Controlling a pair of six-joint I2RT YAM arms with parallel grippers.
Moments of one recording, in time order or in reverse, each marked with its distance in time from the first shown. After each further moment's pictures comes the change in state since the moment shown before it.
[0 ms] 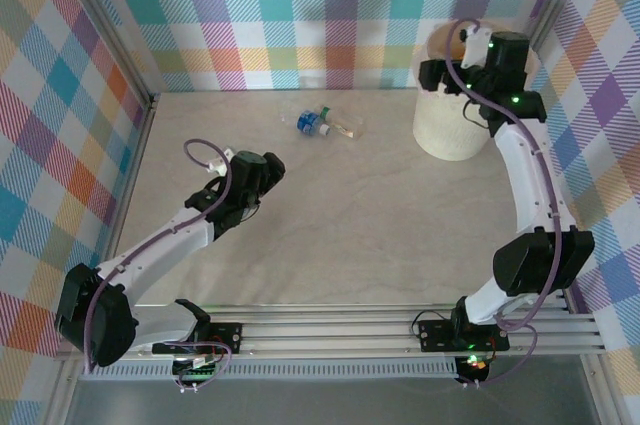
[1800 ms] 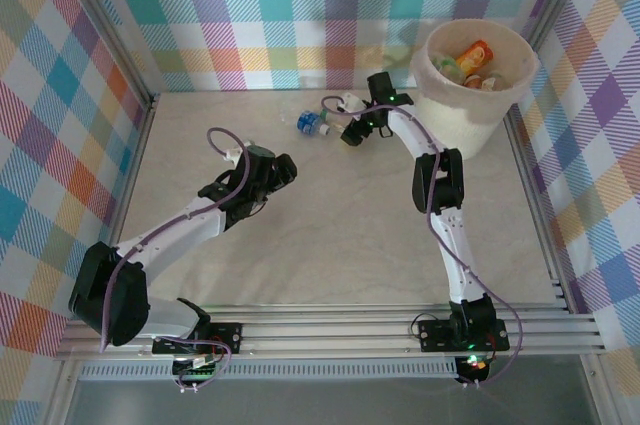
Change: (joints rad) left arm 0.004 0.118 0.037 0.066 0.063 0.211; right arm 0.239 1.117 0.772 -0.208 -0.097 -0.759
